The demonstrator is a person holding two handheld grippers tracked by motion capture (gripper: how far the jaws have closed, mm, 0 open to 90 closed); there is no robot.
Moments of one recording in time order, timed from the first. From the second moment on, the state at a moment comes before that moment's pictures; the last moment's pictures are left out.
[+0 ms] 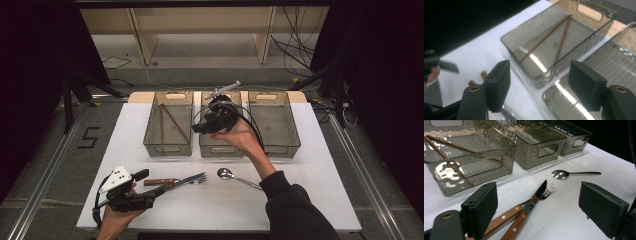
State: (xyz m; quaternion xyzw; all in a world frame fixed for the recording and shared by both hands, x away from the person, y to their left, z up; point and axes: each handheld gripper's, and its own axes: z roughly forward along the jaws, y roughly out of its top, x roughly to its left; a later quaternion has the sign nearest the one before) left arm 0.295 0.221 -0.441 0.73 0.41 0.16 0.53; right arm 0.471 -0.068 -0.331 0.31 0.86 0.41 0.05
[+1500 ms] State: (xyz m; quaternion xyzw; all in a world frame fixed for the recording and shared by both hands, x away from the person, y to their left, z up) left arm 0.297 0.220 -0.443 0.73 0.40 0.16 0.53; right arm 0.401 -0.158 -0.415 0.33 0.91 0.23 0.04
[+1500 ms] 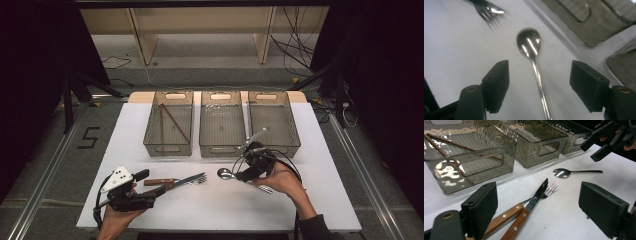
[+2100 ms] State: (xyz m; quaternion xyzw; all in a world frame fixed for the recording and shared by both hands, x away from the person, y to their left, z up) left arm 0.297 0.219 -0.444 0.73 0.40 0.16 0.52; right arm 0.405 -0.148 -0.442 0.31 0.94 0.14 0.03
